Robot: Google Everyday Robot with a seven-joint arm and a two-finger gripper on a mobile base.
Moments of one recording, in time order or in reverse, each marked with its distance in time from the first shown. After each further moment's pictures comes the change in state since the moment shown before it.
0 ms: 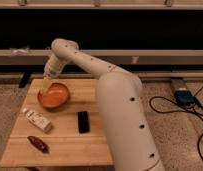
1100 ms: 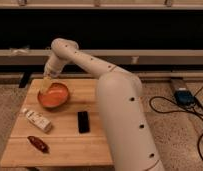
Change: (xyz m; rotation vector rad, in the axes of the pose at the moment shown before) arm 0.000 0.000 -0.001 -0.012 0.020 -0.016
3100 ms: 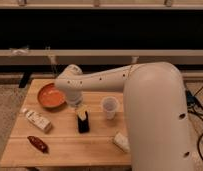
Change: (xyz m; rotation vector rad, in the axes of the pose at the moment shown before) arm 0.187 0.140 -0.015 -0.070 0.640 -0.530
